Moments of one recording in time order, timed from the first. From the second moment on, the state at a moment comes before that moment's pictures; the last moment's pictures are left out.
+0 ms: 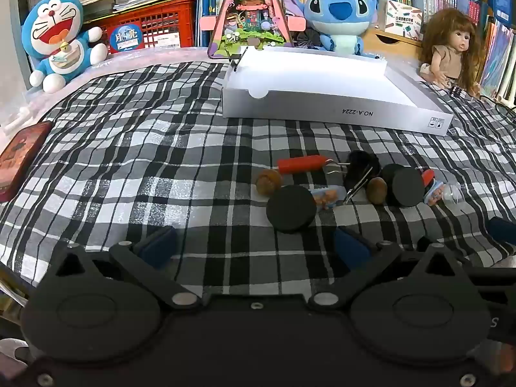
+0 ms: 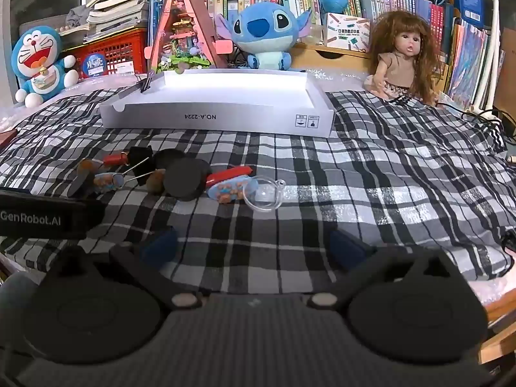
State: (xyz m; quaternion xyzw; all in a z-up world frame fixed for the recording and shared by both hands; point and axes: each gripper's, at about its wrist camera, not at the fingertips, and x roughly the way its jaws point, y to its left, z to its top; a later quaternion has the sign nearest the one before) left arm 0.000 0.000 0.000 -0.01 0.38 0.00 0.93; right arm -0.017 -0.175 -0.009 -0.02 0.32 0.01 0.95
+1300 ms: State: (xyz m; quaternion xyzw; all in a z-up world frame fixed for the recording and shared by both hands) left arm -0.001 0.003 0.000 0.00 0.37 0.00 0.93; right arm -0.020 -0.177 -0.008 -0.03 0.33 0.02 0.95
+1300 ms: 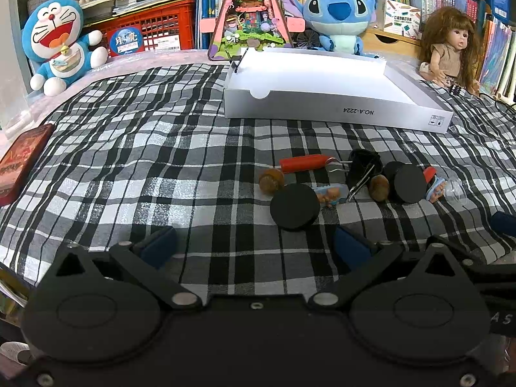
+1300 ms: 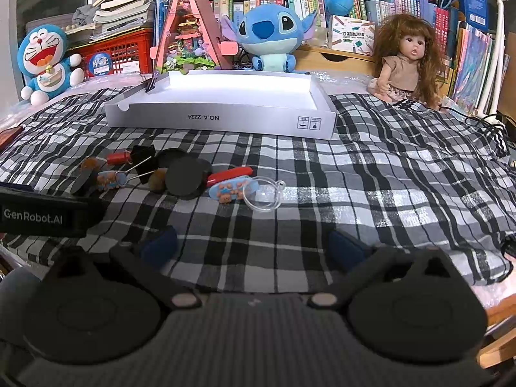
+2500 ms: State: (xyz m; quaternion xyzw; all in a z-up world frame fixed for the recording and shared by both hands) left arm -0.001 0.011 0.004 0.00 0.32 -0.09 0.94; right arm 0.002 -0.195 -0.006 -0.04 0.29 0.05 0.96
